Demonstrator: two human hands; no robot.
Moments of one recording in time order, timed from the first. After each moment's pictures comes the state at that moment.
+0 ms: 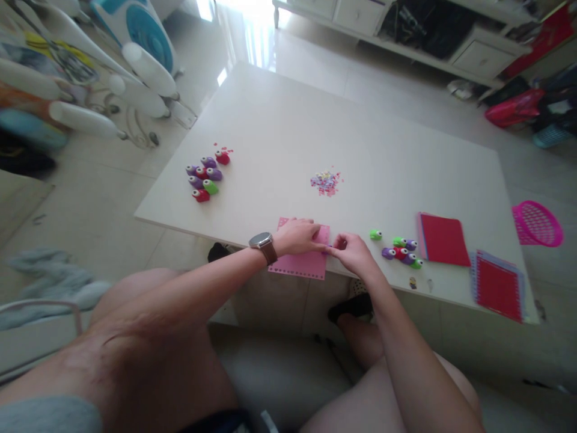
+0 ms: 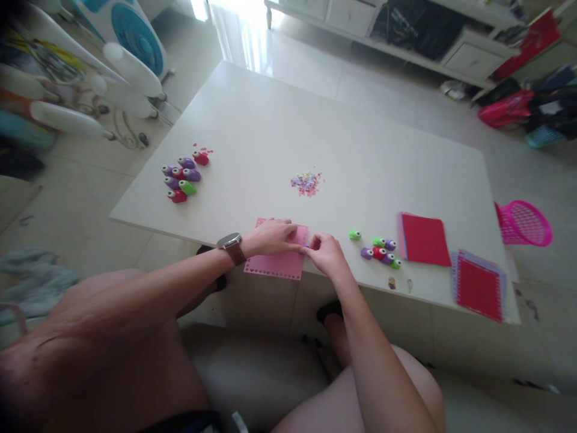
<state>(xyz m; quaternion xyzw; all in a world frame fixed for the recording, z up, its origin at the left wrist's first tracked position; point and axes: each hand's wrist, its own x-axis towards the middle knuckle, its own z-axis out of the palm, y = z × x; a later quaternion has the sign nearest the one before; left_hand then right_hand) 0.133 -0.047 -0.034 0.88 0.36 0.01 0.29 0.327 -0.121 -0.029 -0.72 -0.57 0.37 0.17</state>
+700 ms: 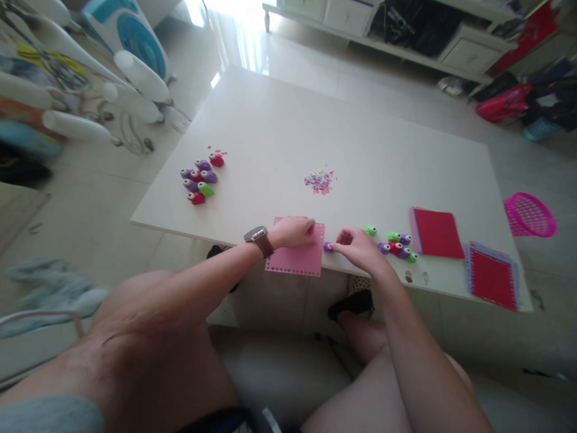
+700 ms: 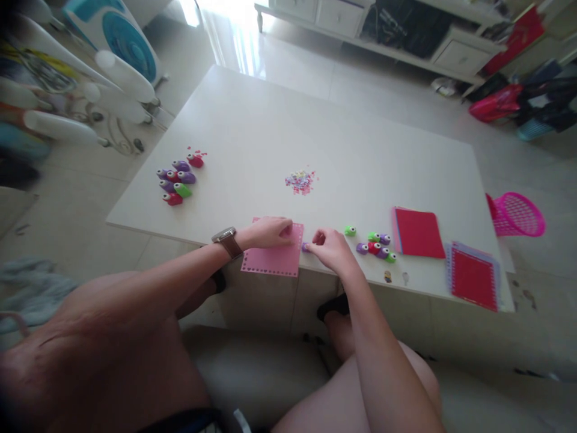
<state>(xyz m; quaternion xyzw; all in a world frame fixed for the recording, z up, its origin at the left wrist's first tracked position) 0.134 -0.036 -0.033 0.88 0.35 -0.02 0.32 0.339 -0.122 -0.003 -0.72 -0.59 0.35 0.13</state>
